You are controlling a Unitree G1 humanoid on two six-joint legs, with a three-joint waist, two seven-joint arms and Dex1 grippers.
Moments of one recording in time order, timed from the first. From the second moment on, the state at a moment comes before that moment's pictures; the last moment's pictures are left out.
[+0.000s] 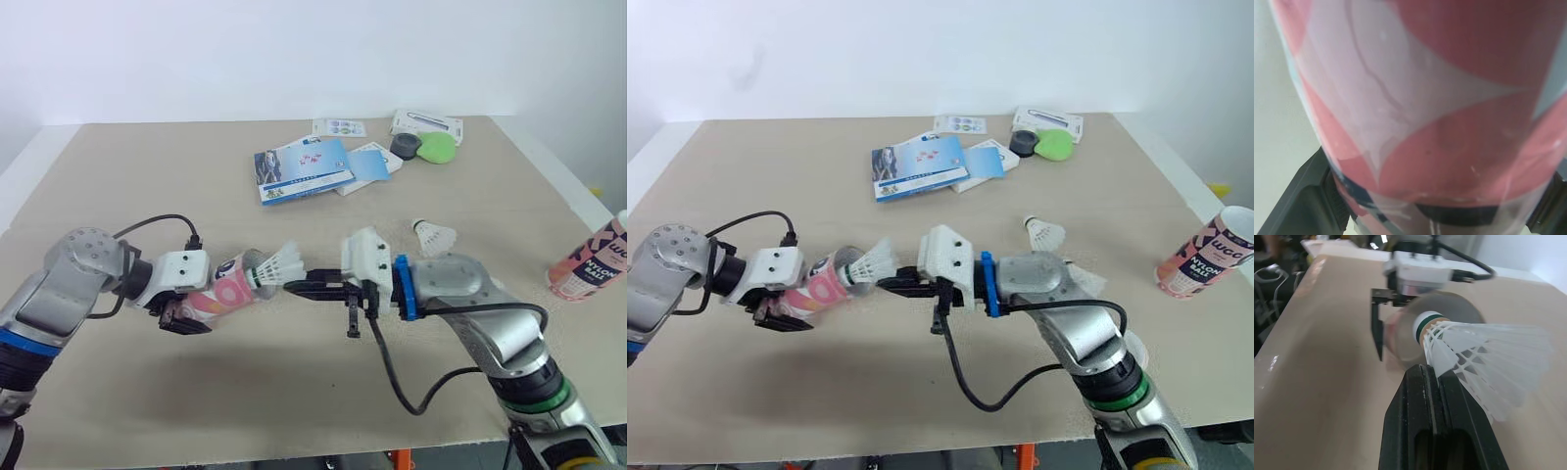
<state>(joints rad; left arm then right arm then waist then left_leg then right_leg) -0.49 1.00 -0.23 -0.12 -0.10 0.41 -1.42 -0.53 -0.55 0.31 -0.47 0.41 0.50 0.93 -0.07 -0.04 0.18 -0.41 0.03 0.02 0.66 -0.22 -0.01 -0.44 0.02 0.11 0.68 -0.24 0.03</state>
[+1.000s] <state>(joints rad) -0.52 0.95 -0.27 -0.11 -0.07 0.39 -1.40 0.44 -0.18 -0.16 -0.65 0.03 0.07 0.20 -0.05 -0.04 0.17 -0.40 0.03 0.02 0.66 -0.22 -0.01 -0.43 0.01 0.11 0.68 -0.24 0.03</state>
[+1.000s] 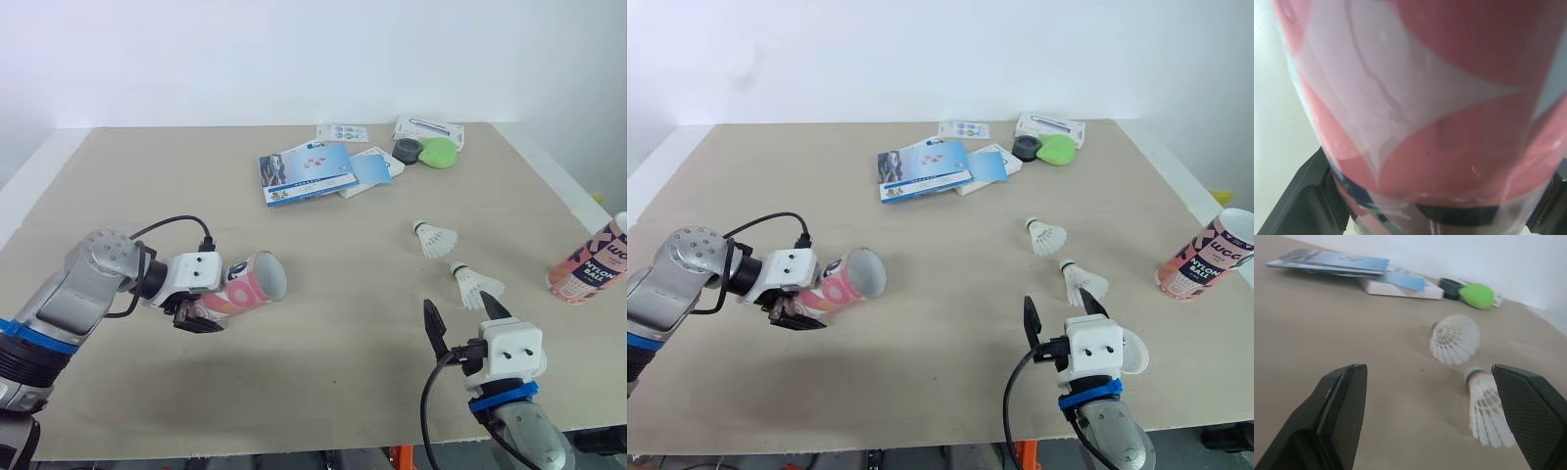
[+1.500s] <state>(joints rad) -0.51 0.94 -0.26 -0.14 -0.08 0.40 -1.38 0.08 -0.15 -0.29 -0.44 0.23 0.48 0.09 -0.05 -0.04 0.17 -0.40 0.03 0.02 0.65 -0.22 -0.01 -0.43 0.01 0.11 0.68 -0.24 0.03</state>
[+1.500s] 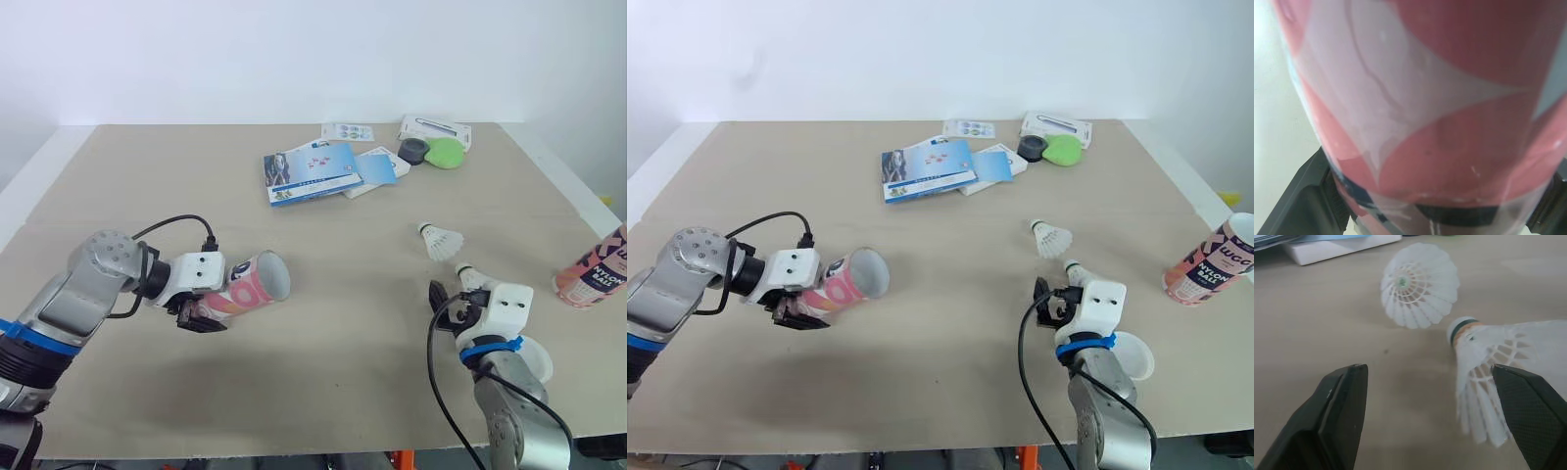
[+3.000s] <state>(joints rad) -0.54 0.92 -0.28 -0.14 -0.10 0.42 -1.36 -0.53 -0.64 0.28 -0.55 0.36 0.51 0.87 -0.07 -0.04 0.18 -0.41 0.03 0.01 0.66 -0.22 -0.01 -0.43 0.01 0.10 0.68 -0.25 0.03</state>
